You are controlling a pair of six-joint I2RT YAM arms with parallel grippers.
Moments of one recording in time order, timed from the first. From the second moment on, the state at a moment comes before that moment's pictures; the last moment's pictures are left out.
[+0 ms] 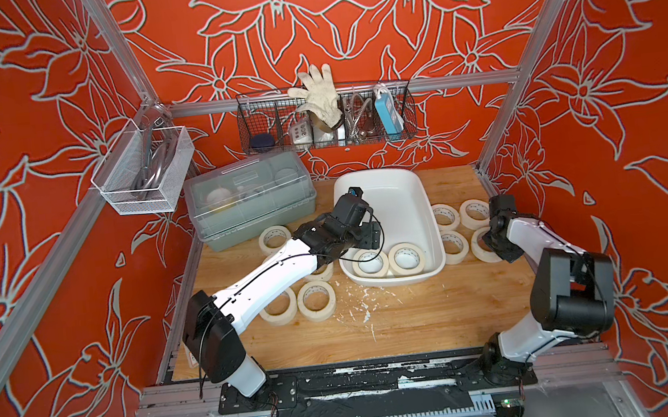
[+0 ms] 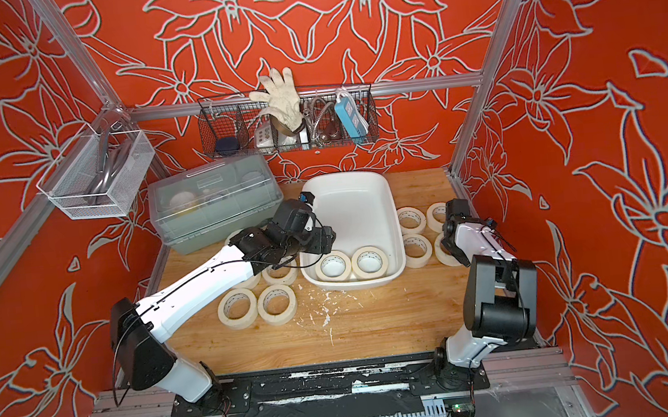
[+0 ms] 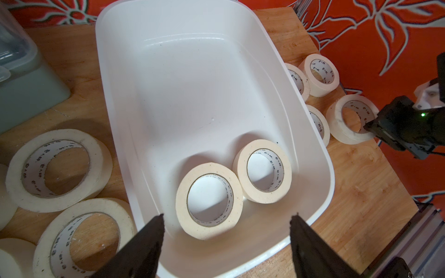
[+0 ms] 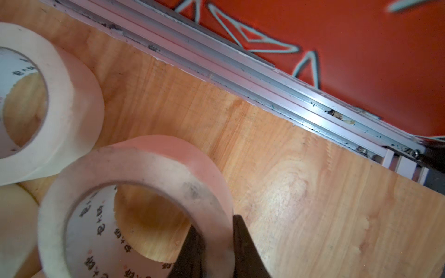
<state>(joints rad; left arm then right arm) -0.75 1.59 1.47 -0.60 -0.12 -0.45 -0.22 1.60 1.02 -0.67 0.40 0.81</state>
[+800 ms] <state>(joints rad) -0.75 1.61 1.48 -0.60 -0.14 -0.45 -0.25 1.71 1.10 -0.59 0.24 0.71</state>
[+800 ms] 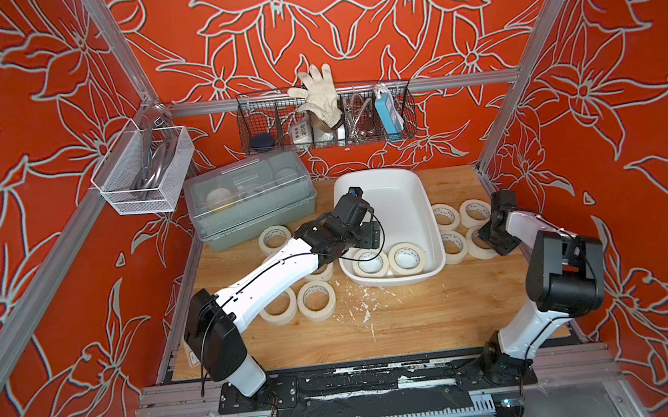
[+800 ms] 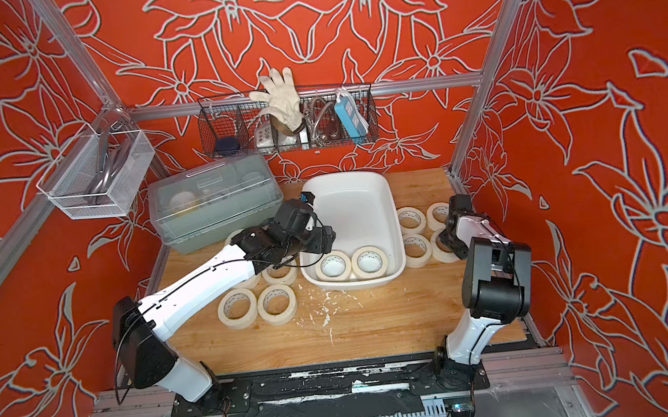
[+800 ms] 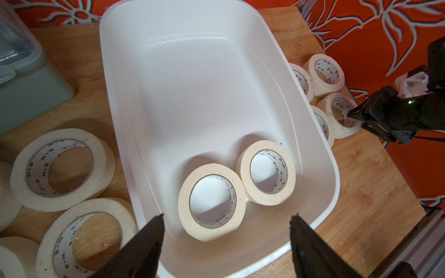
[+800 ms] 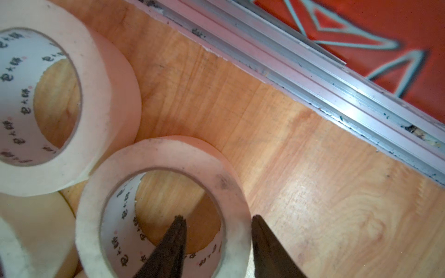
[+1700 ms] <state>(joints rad) -0.72 2.14 1.99 -1.12 -0.01 -0.06 -0.21 1.26 0.89 -0.37 -0.50 0.57</state>
